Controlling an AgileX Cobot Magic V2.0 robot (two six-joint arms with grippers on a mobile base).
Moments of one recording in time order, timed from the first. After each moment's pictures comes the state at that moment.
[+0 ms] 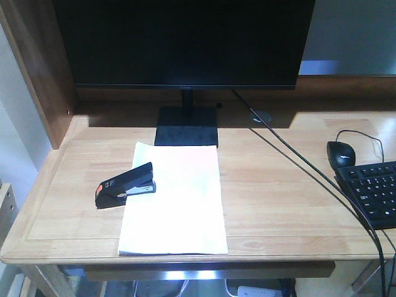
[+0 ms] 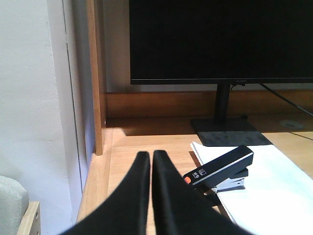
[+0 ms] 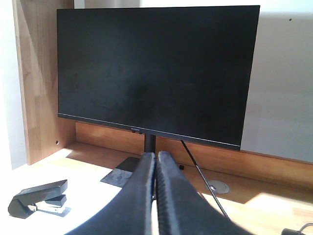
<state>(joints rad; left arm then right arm) -0.08 -0.01 0.03 0.06 0.10 -0.09 0.38 0.19 -0.20 -1.74 -0.04 1.72</state>
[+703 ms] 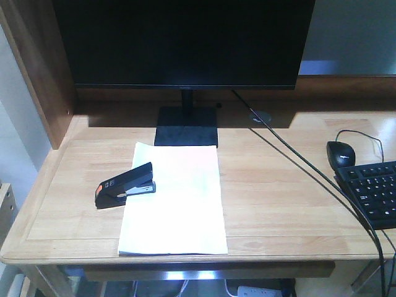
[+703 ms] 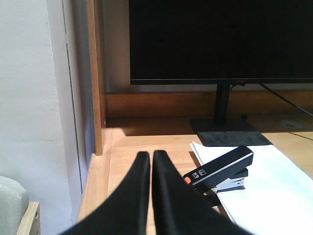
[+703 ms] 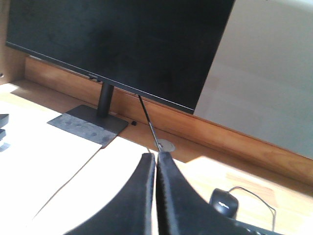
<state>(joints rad) -0.08 -0.01 0.03 0.06 0.10 -0.09 0.36 0.17 -0.20 -0.44 0.18 0.20</state>
